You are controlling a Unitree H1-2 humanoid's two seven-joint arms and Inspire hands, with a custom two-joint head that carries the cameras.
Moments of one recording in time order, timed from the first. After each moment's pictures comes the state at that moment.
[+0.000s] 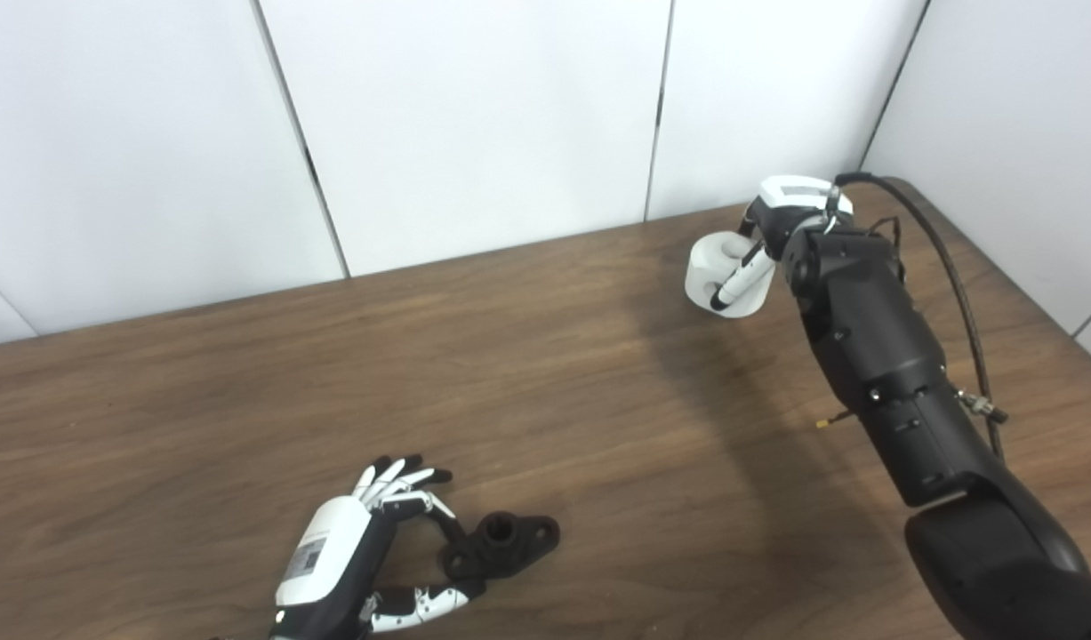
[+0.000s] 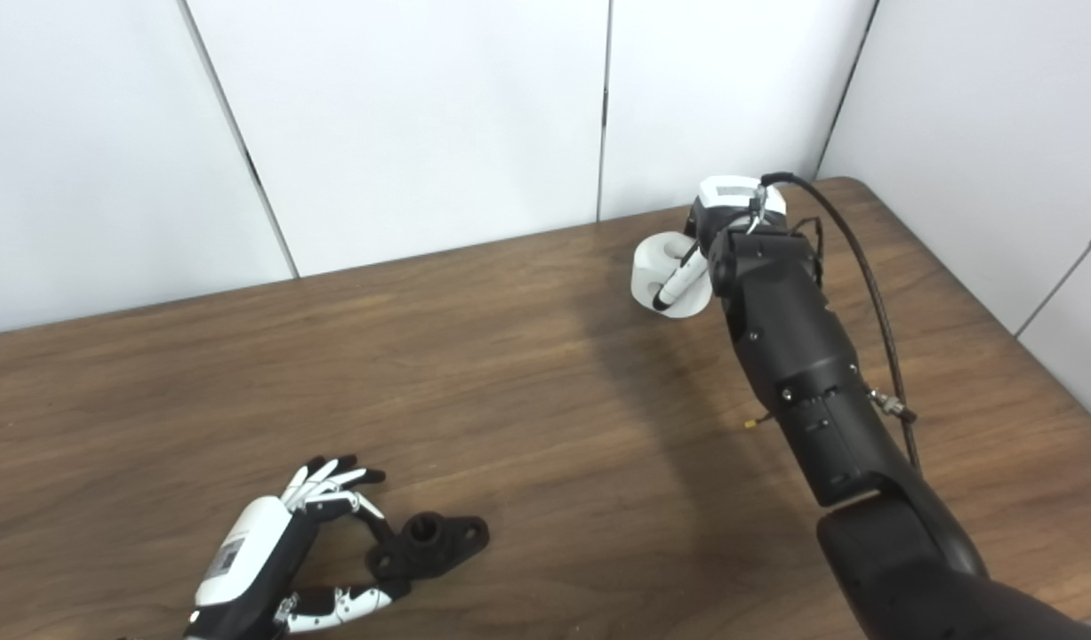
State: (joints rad) left arm 0.05 0.24 -0.32 -0.17 0.64 -0.13 -0.14; right arm -0.63 -0.43 0.04 0.18 -1.32 0.47 0.73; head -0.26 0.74
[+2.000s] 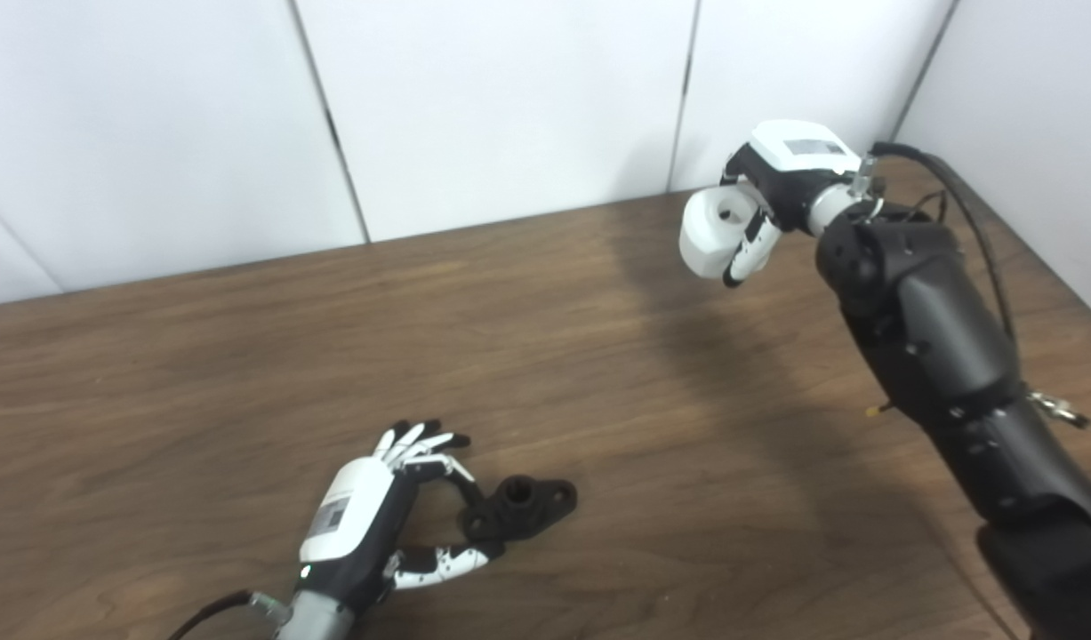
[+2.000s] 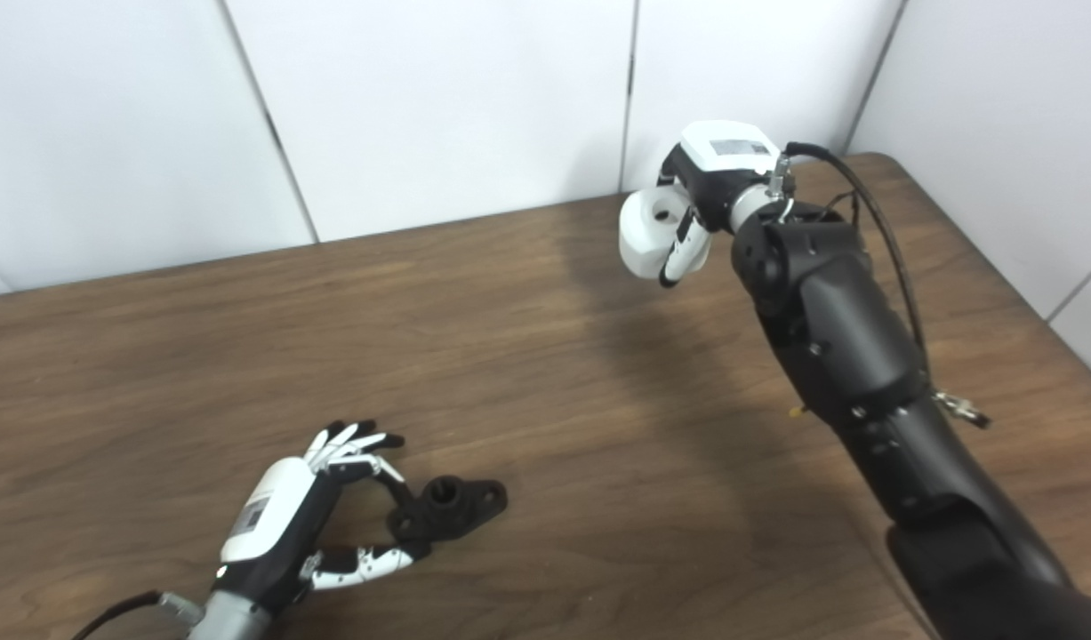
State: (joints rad) left arm 0.04 0.21 -0.33 -0.19 0.68 -0.09 -0.16; right arm -0.55 -0.54 0.16 -0.27 -1.11 0.46 0.80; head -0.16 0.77
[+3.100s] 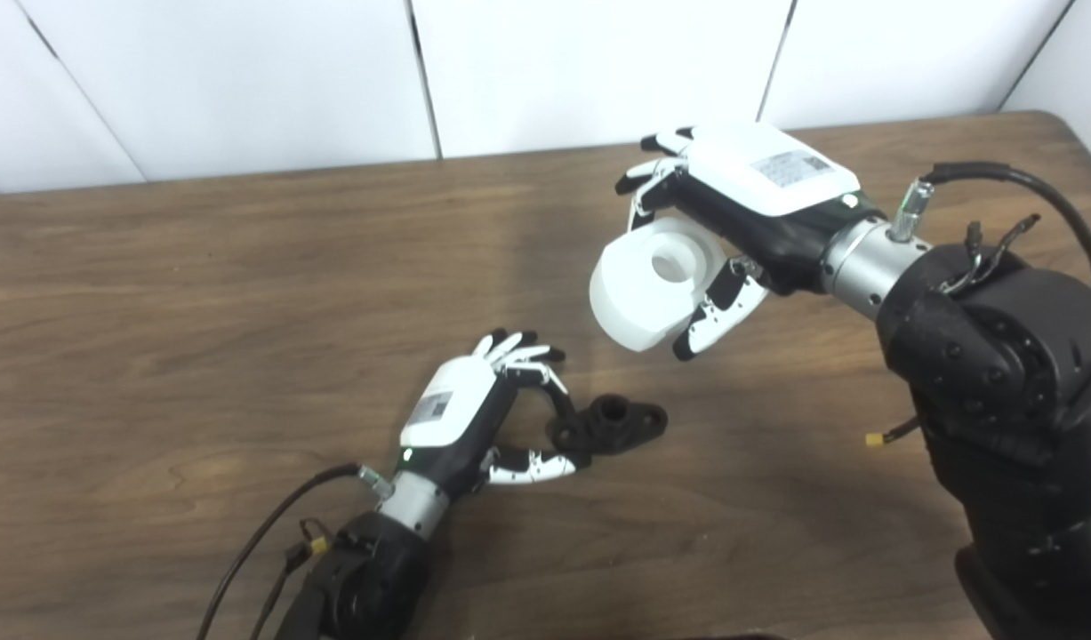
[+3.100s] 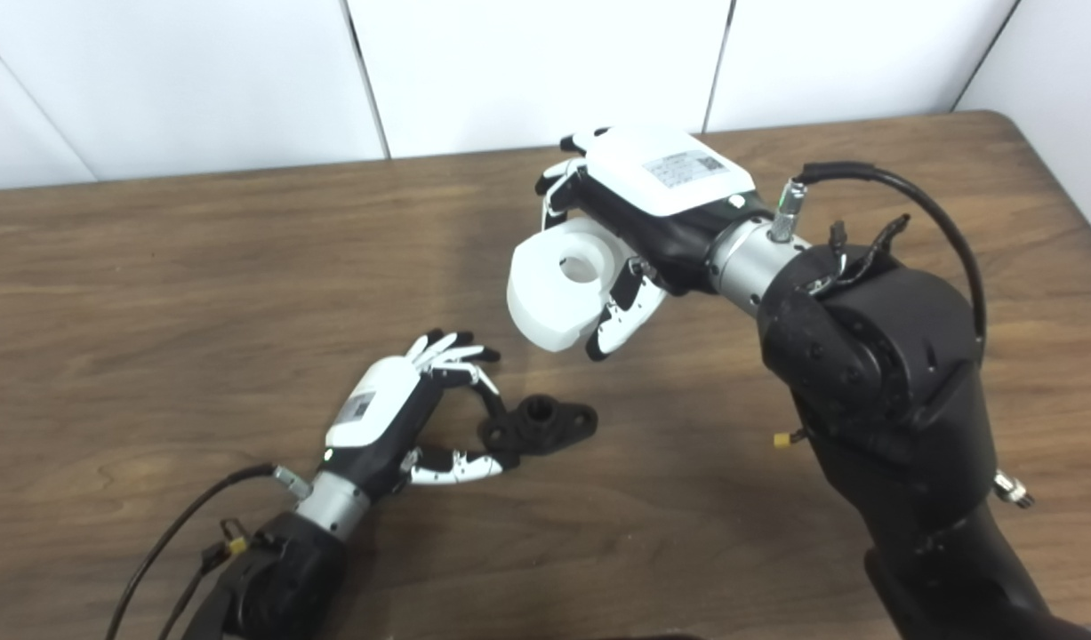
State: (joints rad) left arm -0.01 0.13 -0.40 -0.17 0.74 -0.01 -0.16; right arm -0.48 -0.36 0.22 -0.81 -1.03 0.44 1.16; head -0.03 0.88
